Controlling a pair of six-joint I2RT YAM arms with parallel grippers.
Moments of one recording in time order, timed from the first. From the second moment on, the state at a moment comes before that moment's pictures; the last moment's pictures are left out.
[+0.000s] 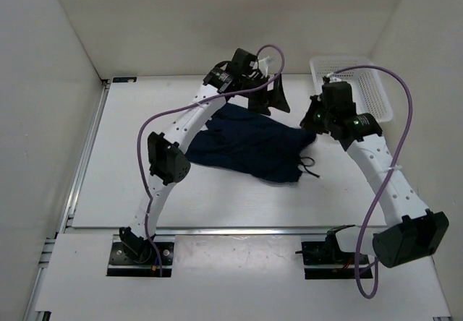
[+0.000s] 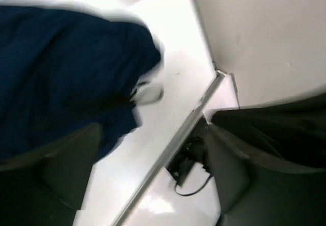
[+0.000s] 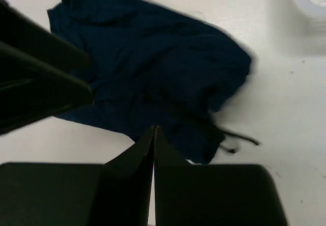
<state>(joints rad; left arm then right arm) -0.65 2.37 2.64 -0.91 0.59 -0.56 0.32 1.29 1.35 -0.74 0.02 0.46</state>
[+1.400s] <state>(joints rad) -0.22 1.95 1.39 -0.75 0.21 -0.56 0.21 1.44 0.94 -0.64 -0.09 0.60</state>
